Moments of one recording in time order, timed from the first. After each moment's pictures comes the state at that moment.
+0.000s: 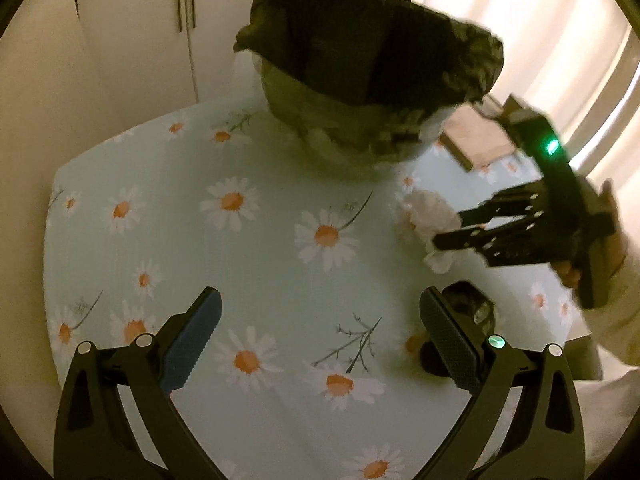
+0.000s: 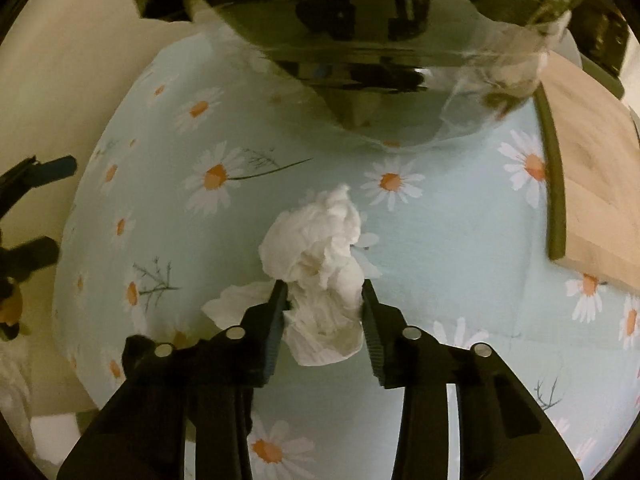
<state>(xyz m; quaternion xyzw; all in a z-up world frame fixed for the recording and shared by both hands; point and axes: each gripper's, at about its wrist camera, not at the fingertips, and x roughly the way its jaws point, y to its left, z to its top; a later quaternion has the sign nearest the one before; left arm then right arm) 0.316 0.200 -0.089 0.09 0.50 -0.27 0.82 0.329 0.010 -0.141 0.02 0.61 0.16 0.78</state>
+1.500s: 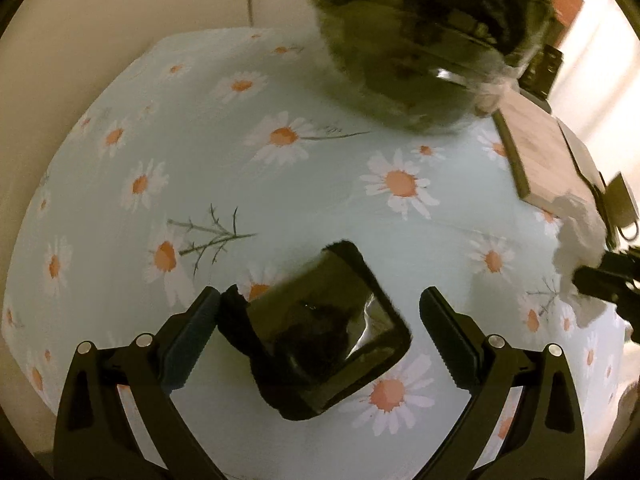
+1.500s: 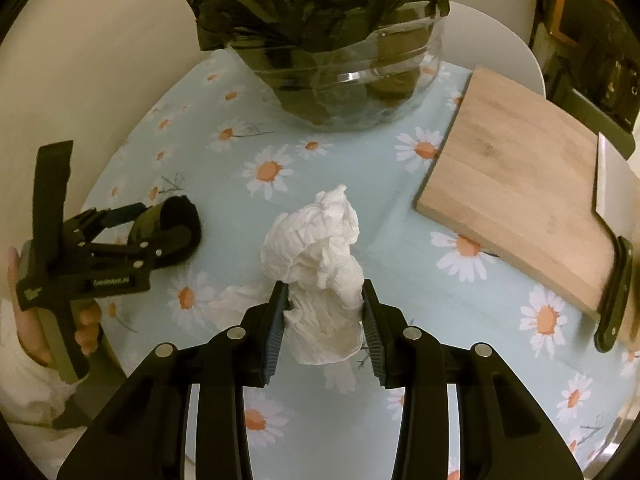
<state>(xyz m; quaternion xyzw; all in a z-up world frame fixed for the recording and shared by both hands) 0.243 0.086 -0.136 -0.07 0.53 0.03 0.84 0.270 -0.121 -0.094 -0.04 0.55 0.26 0.79</state>
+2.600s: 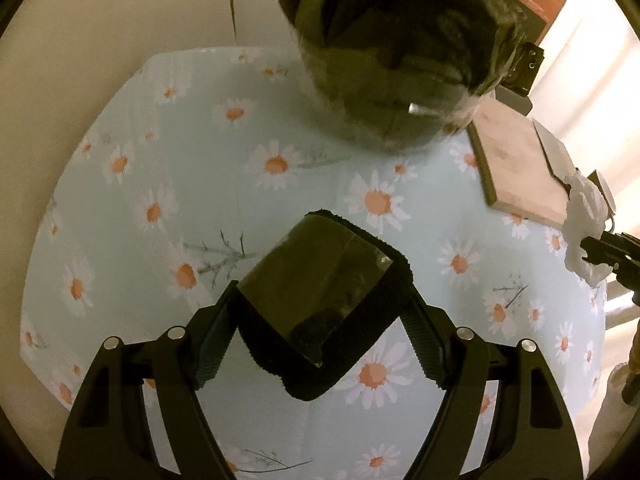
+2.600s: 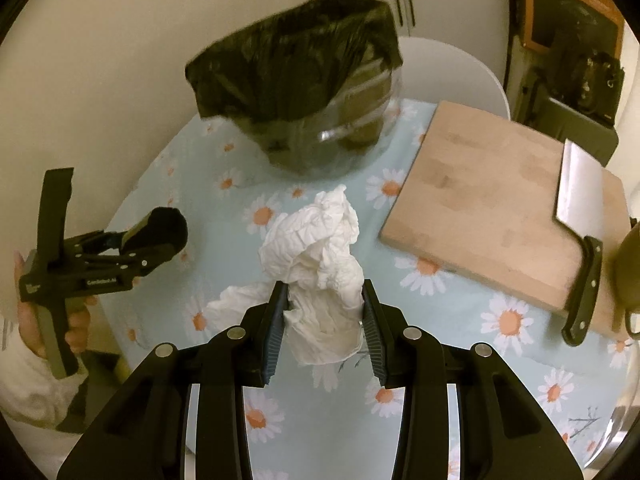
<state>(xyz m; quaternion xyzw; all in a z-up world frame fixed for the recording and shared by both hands) 0.242 0.090 -0.085 -0.05 0.53 -0.01 0.85 0.267 -0.163 -0.049 0.02 0.50 0.25 0.83</state>
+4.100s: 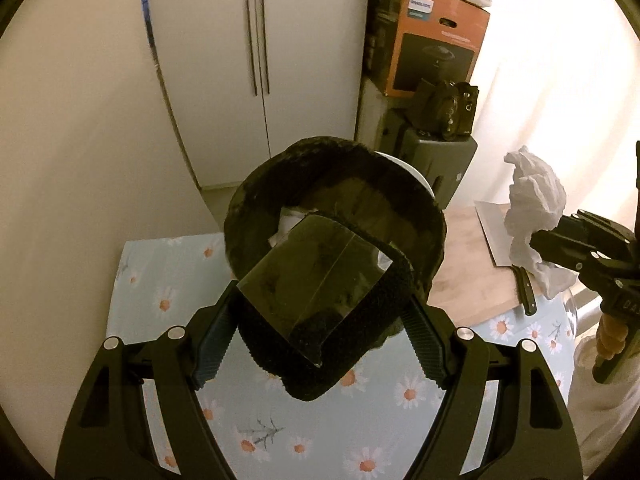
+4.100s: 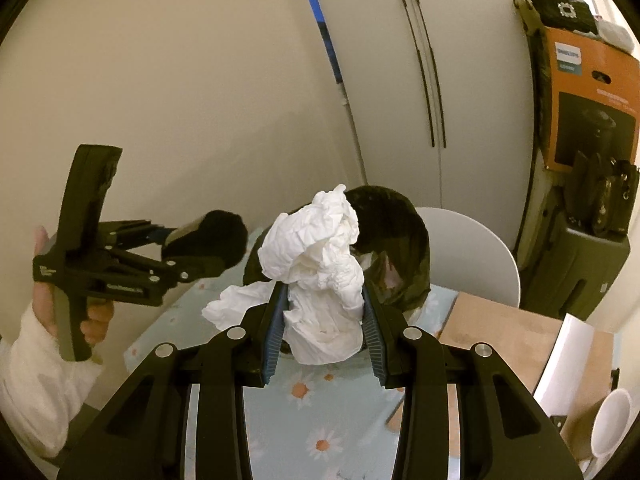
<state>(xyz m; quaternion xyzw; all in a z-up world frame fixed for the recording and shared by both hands) 0.362 0.067 0.091 0.05 0.43 -0.11 0.89 0.359 -0.146 0.100 0.05 0.34 0.31 0.89</state>
